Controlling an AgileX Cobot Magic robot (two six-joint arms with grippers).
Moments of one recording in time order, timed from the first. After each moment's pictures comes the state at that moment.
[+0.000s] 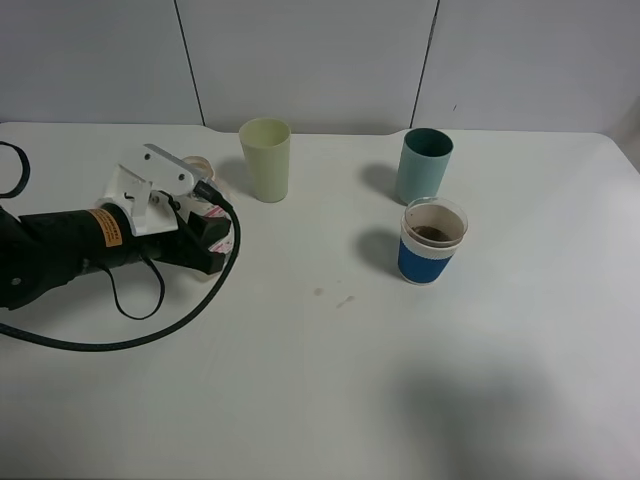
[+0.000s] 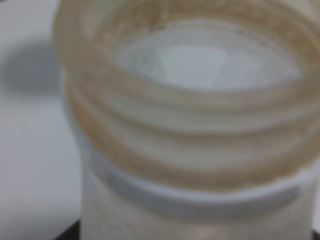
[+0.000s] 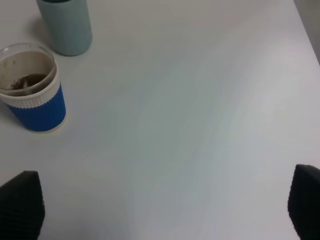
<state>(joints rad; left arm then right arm) -0.40 1.74 -0.43 0.26 -0.75 -0.09 -0.05 0.00 -0.51 0.06 1.07 -0.14</state>
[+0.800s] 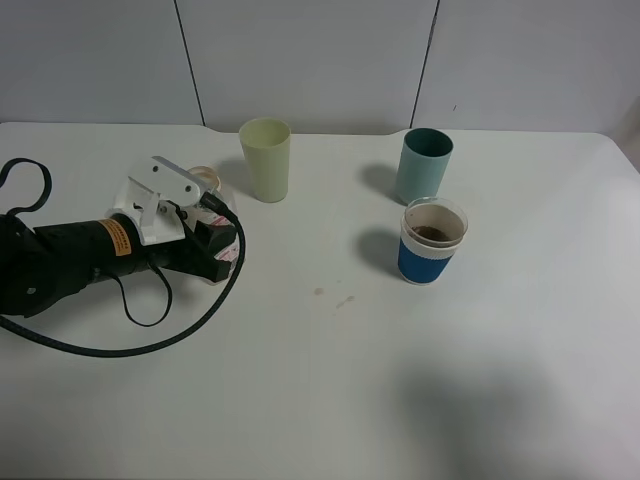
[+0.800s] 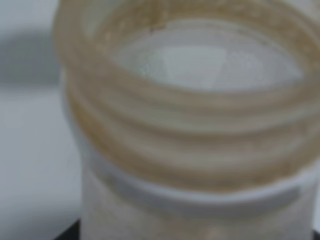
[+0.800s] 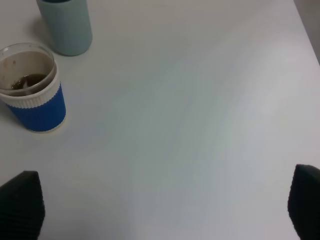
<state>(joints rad) -0.40 1.82 -0.43 0.26 -0.84 -0.09 -0.05 0.00 -0.51 0.06 1.07 -0.14</state>
